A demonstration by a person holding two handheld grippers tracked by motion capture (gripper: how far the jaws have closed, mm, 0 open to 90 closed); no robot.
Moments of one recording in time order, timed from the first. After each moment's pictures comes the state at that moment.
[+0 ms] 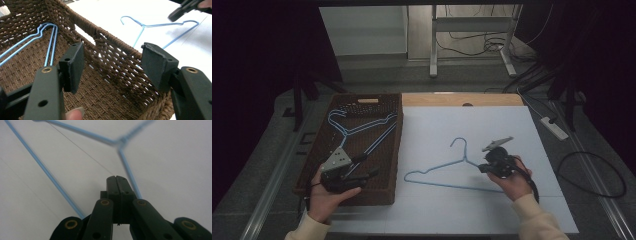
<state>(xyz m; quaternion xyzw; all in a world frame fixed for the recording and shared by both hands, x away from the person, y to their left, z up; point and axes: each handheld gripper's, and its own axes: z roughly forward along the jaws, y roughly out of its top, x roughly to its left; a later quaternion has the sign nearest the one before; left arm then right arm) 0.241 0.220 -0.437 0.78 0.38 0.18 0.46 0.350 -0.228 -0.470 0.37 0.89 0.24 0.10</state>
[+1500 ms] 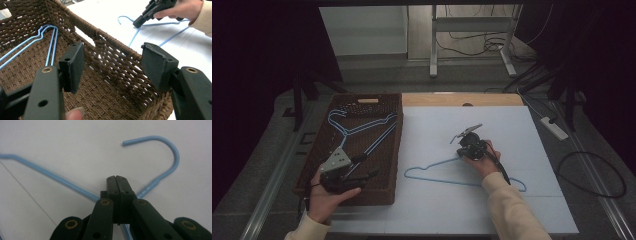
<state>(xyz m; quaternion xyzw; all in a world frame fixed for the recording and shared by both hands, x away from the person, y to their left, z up) 0.240 0.220 -0.437 0.78 0.37 0.18 0.46 0.422 -0.173 -0.510 0.36 0.89 0.25 0.13</state>
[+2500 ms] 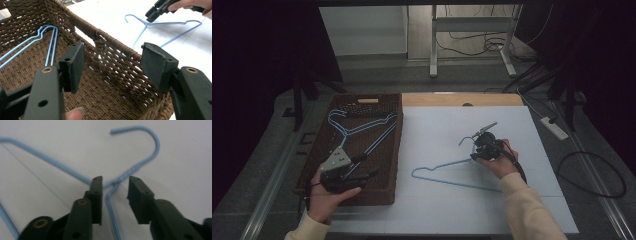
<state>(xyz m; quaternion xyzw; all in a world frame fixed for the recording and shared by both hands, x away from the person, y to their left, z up) 0.242 0.219 -0.437 0.79 0.37 0.18 0.46 0.411 -0.214 -0.486 0.37 0.90 0.20 0.13</state>
